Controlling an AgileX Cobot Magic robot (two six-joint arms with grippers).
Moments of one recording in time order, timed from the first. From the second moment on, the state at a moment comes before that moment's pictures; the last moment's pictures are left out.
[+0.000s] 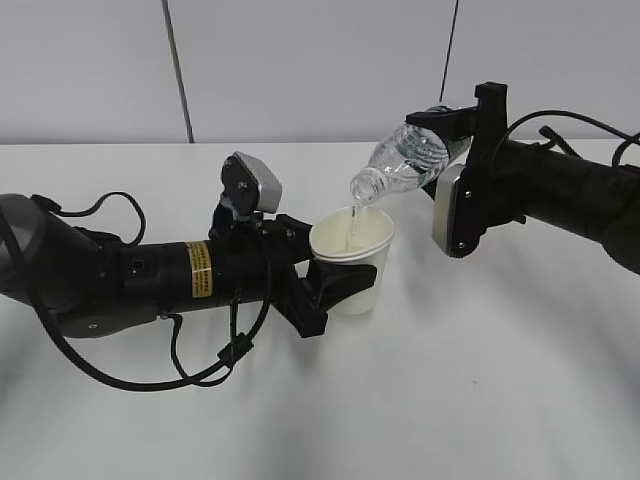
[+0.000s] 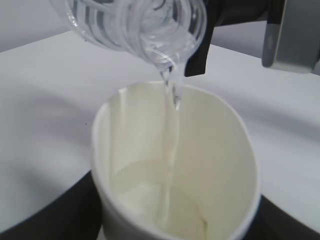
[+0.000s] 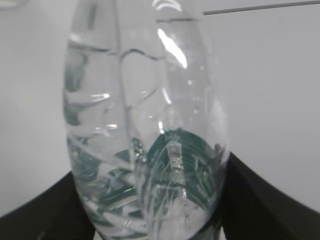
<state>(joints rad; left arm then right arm) -0.48 2.08 -0.90 0.88 -1.00 -0.48 0.11 1.91 -0.90 -0.64 -0.89 -1.14</state>
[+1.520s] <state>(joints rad) -0.48 2.08 -0.90 0.80 -1.00 -0.48 0.11 1.91 -0.90 -0.52 -0.87 -0.20</state>
